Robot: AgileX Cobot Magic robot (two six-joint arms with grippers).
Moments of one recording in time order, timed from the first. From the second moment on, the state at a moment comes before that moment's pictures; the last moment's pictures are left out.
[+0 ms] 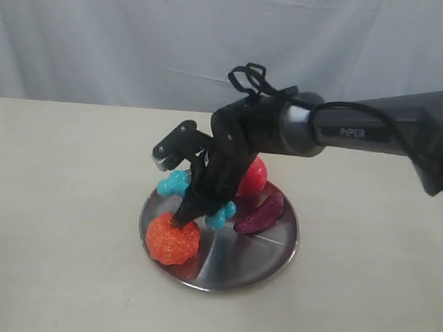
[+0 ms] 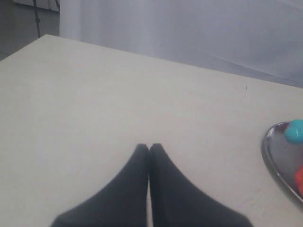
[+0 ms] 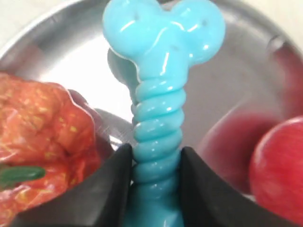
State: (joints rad) left arm 0.07 0.00 0.00 -0.01 0.35 -0.17; right arm 0.26 2.14 -1.56 -0.07 0.64 -0.28
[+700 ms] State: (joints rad) left arm 0.07 0.00 0.00 -0.01 0.35 -0.17; right arm 0.15 1.66 -1.55 -0.15 0.99 0.11
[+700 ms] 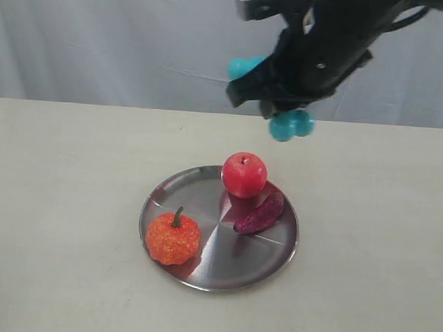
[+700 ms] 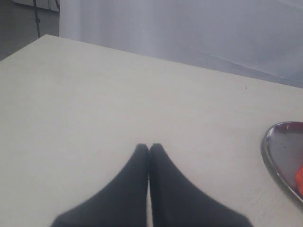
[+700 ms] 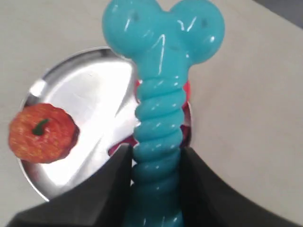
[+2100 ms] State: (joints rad) left arm 0.07 0.00 0.00 -0.01 0.35 -0.17; right arm -0.10 1.90 -1.09 -0.23 0.49 0.28
